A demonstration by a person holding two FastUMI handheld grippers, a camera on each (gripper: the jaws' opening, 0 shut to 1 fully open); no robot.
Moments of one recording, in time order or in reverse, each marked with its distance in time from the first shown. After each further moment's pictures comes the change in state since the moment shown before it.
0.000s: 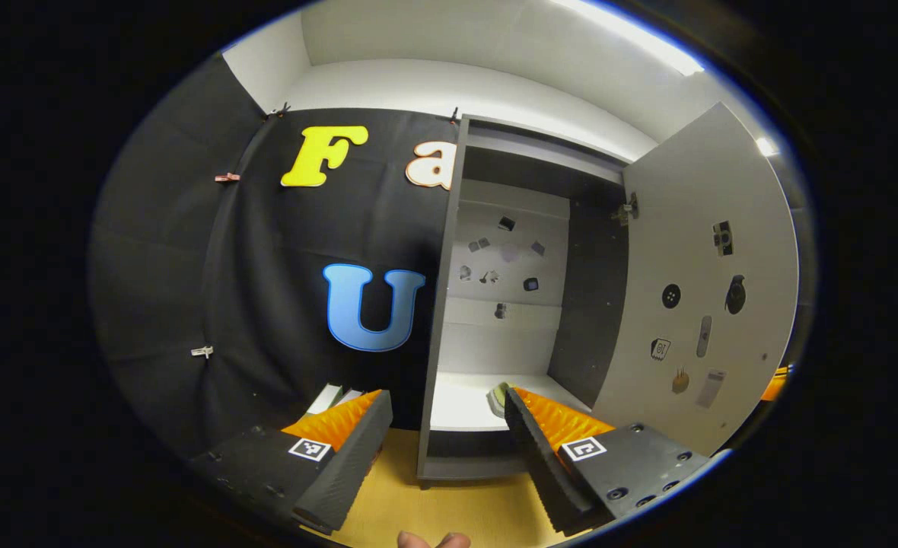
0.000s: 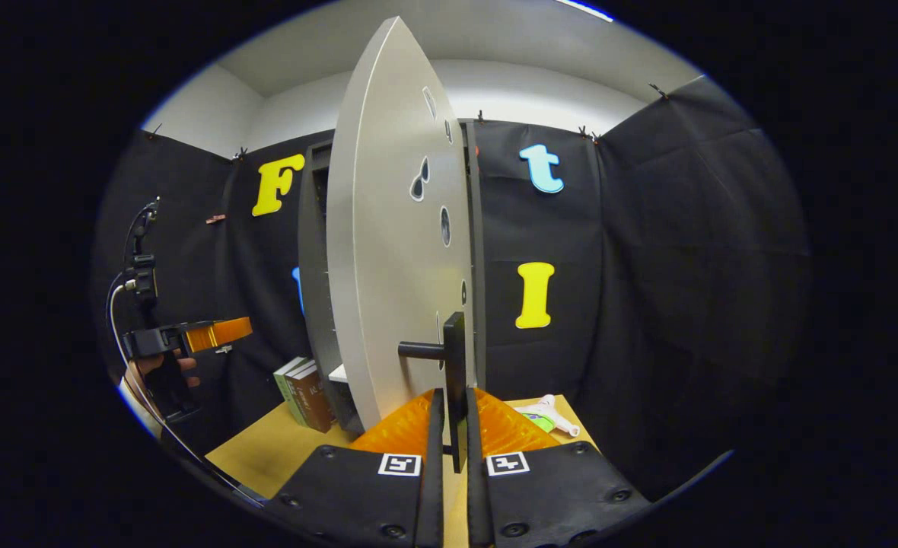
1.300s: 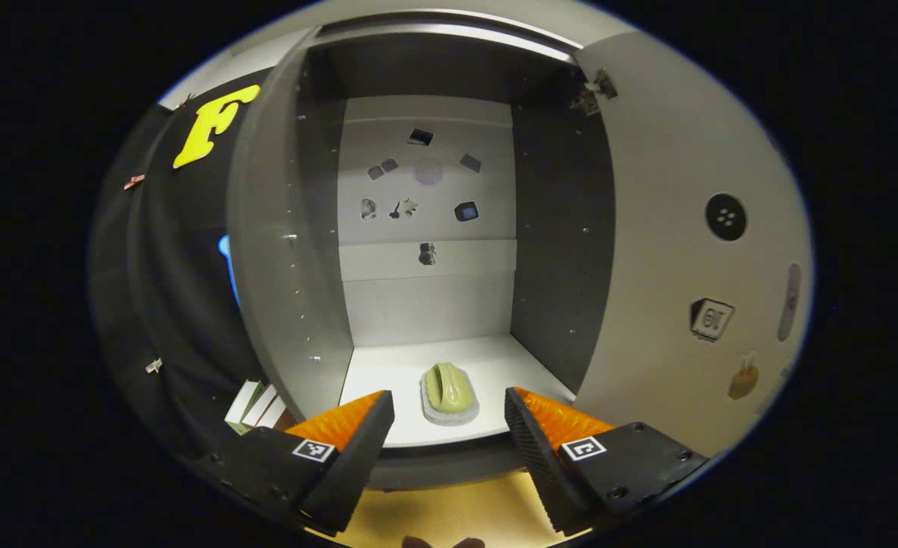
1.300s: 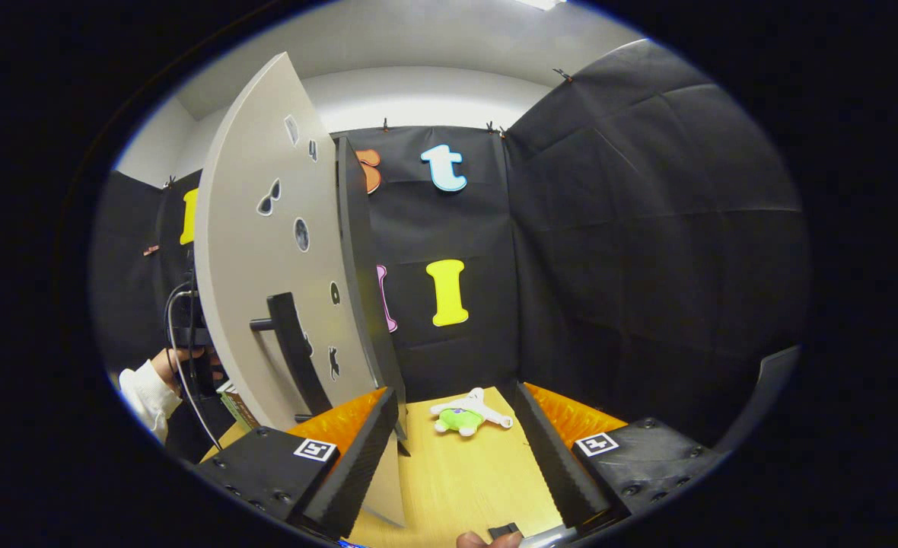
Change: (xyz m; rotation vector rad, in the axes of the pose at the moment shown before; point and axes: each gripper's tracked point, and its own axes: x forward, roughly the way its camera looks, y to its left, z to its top) left arm 0.184 -0.132 -0.061 0.158 0.269 -0.130; right arm -0.003 -0.084 -0.001 0.121 -0.035 -0.214
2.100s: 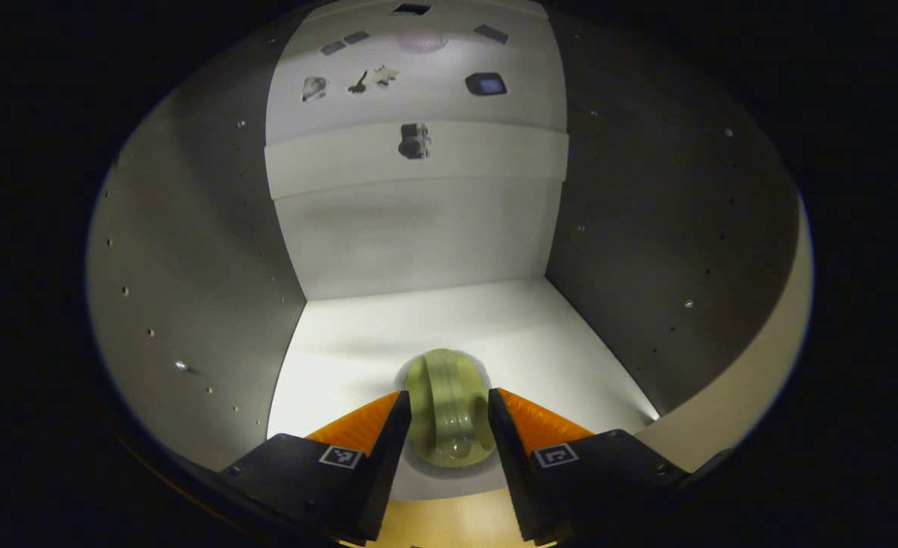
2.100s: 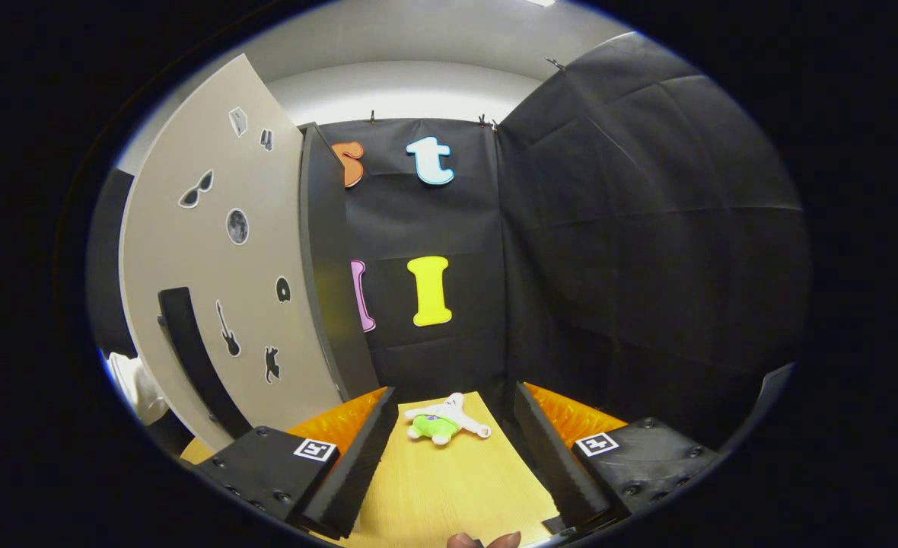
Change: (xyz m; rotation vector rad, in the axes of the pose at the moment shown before) left arm 0.163 0.011 -0.072 -0.065 0.340 0.019; right arm 0.037 -0.036 -0.010 -0.015 0.026 -0.007
